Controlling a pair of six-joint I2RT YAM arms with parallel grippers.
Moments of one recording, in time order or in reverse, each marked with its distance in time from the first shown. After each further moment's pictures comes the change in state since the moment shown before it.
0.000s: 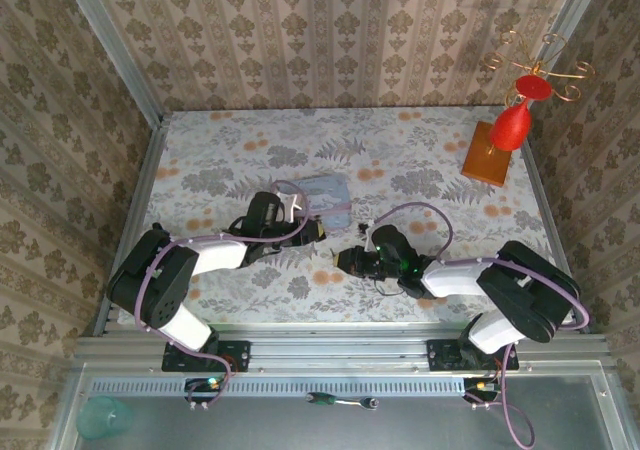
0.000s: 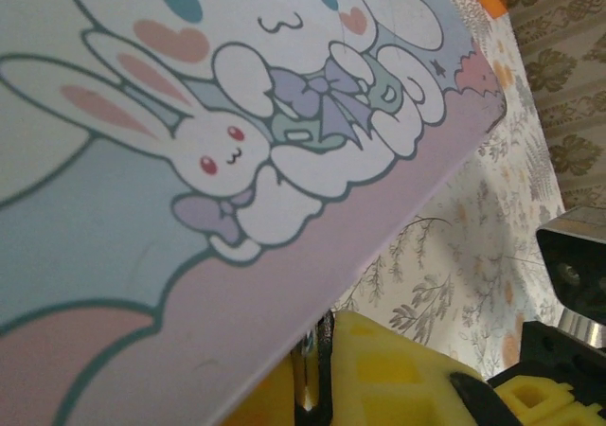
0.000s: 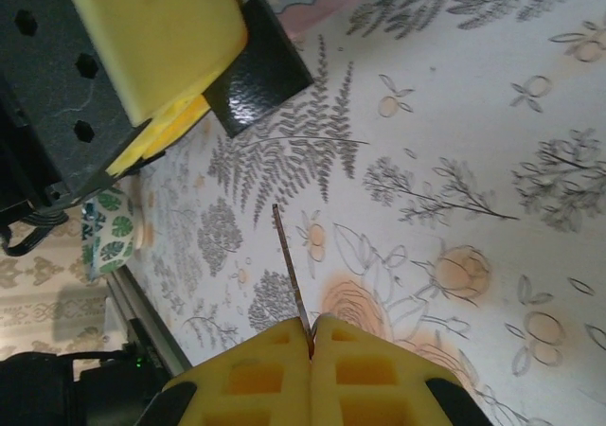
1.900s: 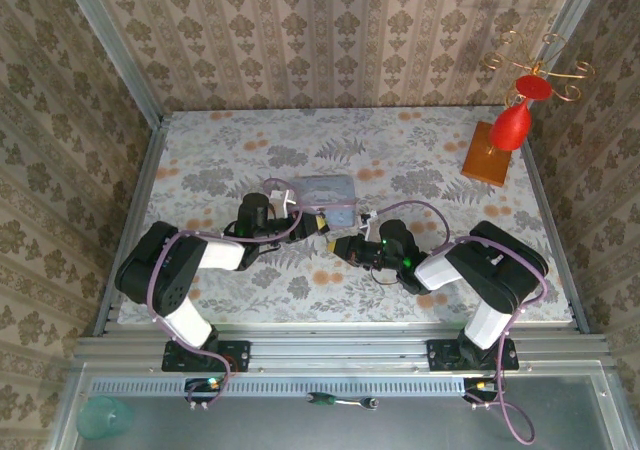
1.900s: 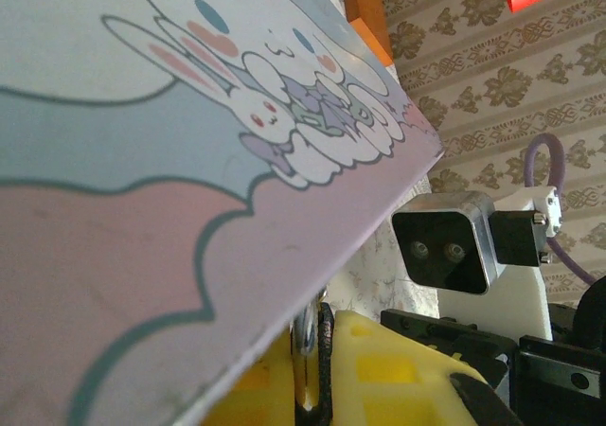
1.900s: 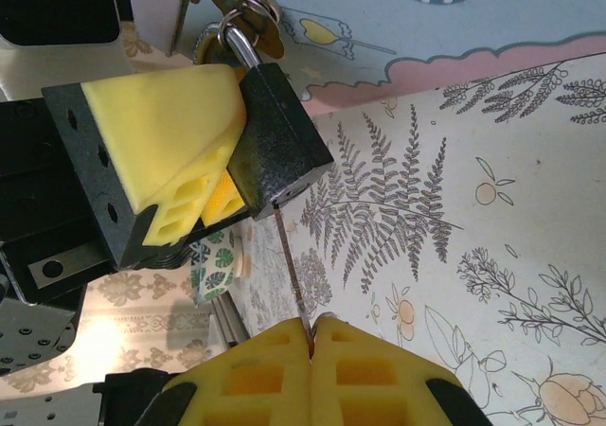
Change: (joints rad) left arm 0.065 0.082 -0.069 0.364 0.189 -0.200; right arm -0.094 0.201 -0.011 0.425 -0.148 0.146
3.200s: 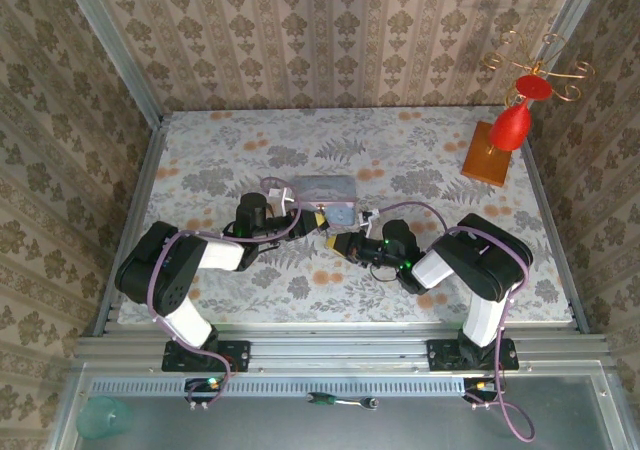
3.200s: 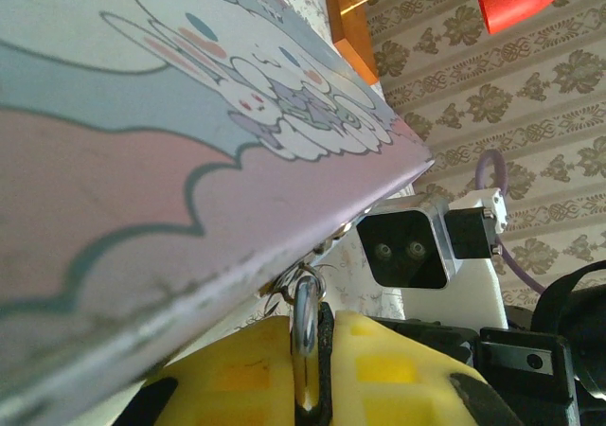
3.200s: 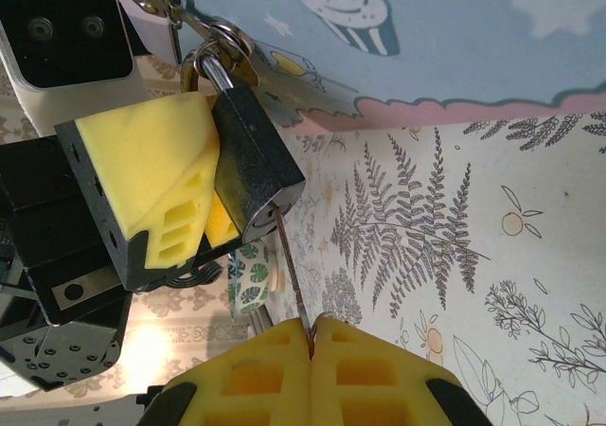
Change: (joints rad) left arm 0.005 0.000 -0.007 0.060 0.000 -0.032; right arm -0.031 0.103 0.000 0.192 -0.034 0.098
